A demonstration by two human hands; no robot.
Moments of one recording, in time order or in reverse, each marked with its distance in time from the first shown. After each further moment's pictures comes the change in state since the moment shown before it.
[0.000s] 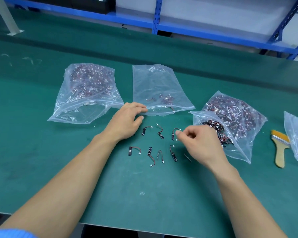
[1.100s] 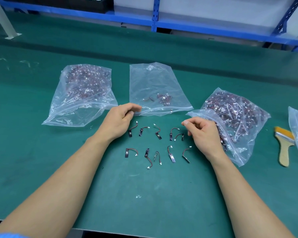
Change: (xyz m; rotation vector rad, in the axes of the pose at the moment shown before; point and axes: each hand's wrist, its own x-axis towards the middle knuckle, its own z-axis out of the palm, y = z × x) left_hand 0.000 -0.006 -0.005 -0.292 0.044 -0.158; right_hand 0.040 0.049 0.015 0.442 0.088 0.002
